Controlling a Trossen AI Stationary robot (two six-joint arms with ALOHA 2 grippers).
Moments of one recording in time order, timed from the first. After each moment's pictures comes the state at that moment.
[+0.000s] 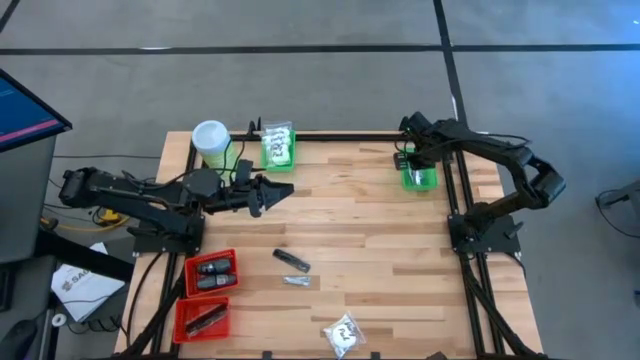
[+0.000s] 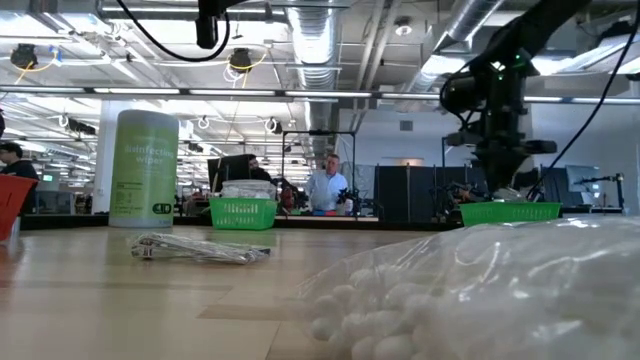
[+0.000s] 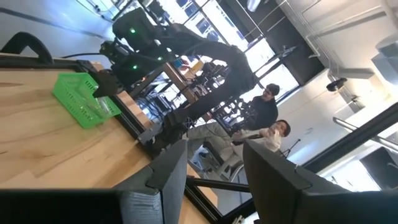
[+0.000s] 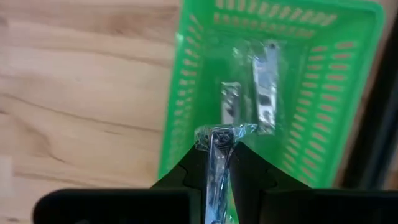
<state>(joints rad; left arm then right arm) -0.07 0.99 0.68 0.36 -0.26 -0.84 -0.84 1.42 0.94 -0.91 0.06 0.56</state>
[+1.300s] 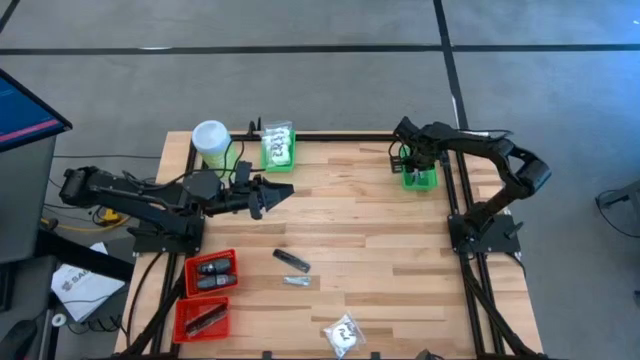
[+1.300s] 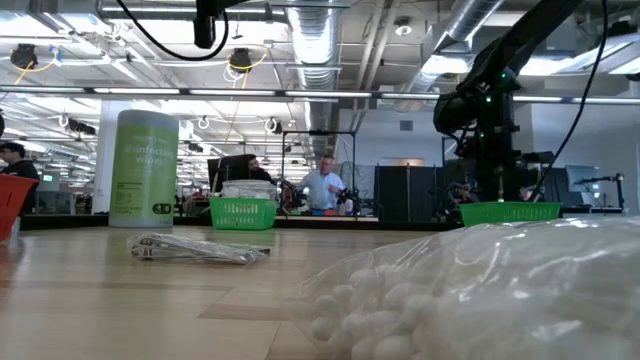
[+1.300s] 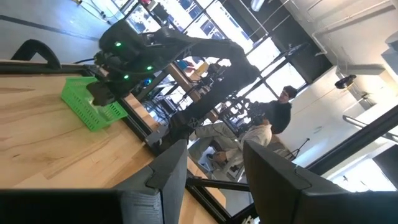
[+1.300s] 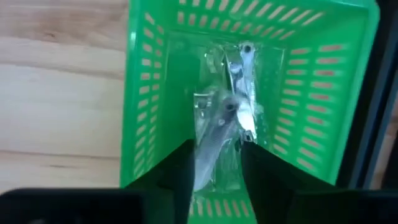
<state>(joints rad) -0.10 0.99 0.68 0.35 -0.31 -0.81 -0.81 1.55 0.94 -0.88 0.19 0.62</state>
